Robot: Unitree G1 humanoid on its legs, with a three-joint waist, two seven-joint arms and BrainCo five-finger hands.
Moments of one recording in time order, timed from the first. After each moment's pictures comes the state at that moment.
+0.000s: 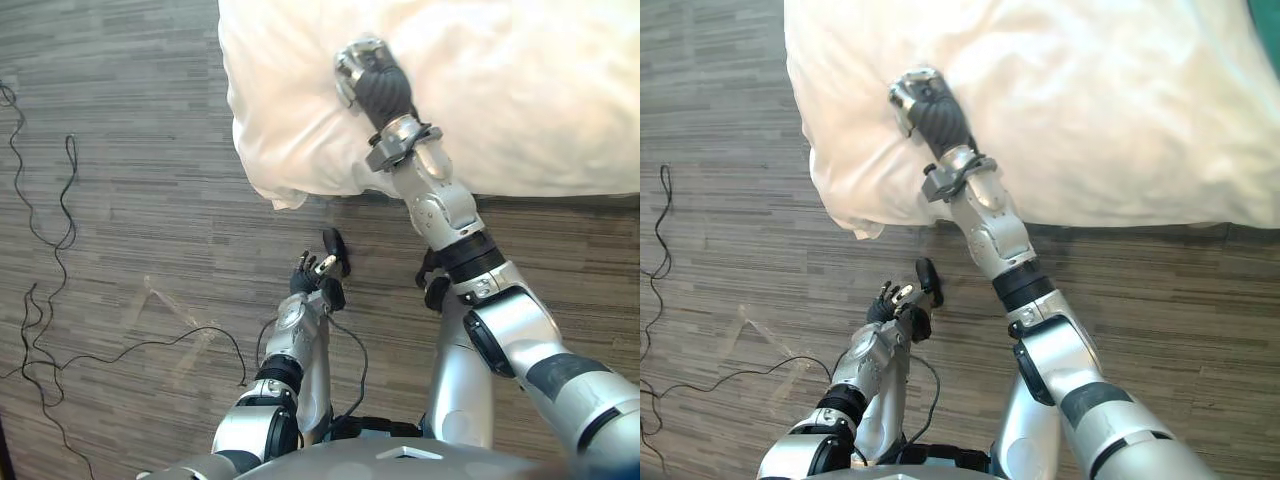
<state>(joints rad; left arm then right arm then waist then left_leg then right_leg) -0.36 -0.13 0.18 0.84 -0.40 -0.05 0.13 -0.92 -0.09 0.18 0.43 0.67 -0.13 0.09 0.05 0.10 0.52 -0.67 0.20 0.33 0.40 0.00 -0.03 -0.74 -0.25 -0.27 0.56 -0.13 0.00</state>
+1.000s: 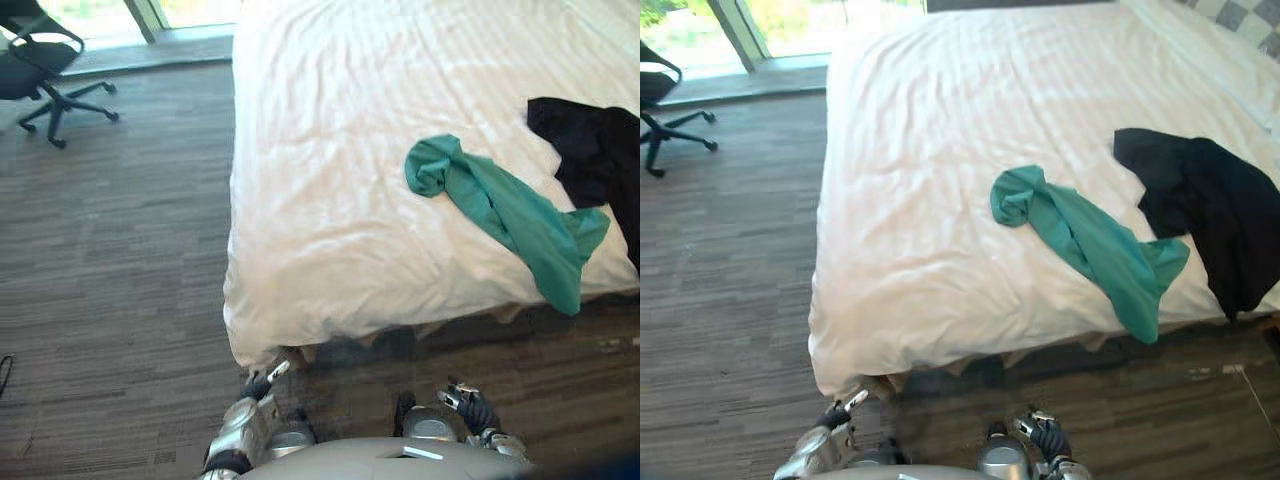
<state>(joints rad) 0.10 0.02 0.29 0.97 -0.29 0.07 0.06 0.18 -0.02 -0.42 0.98 -0.10 -0.30 0.30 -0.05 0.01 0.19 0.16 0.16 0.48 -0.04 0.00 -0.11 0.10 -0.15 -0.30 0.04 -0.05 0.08</state>
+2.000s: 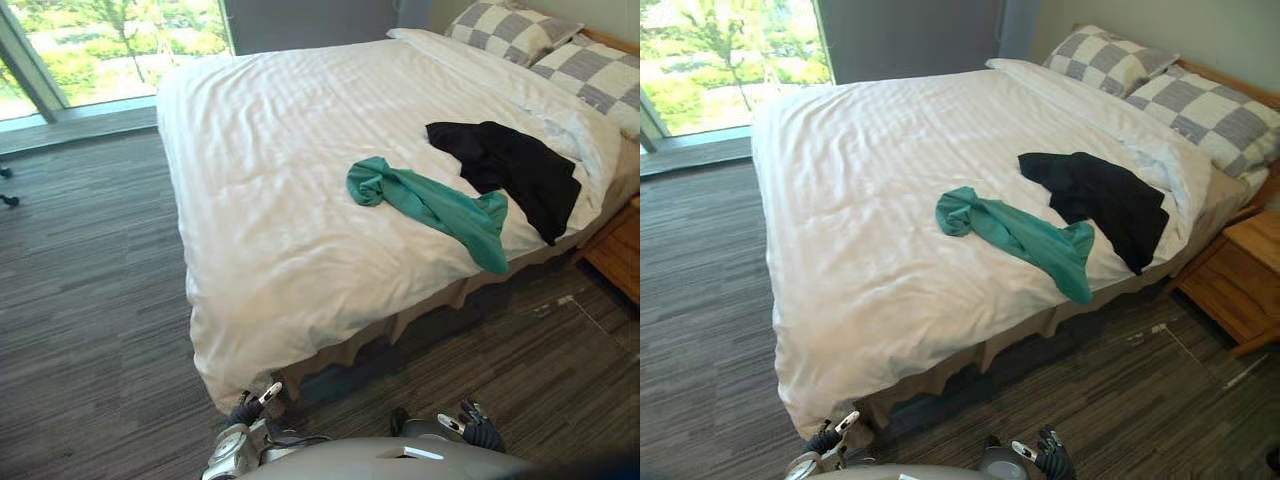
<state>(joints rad) 0.11 -0.01 0.33 0.97 -0.20 -0.02 0.00 0.27 -0.02 -0.29 0.95 0.02 -0.29 0.19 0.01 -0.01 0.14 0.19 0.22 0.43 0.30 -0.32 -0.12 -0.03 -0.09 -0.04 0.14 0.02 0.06</state>
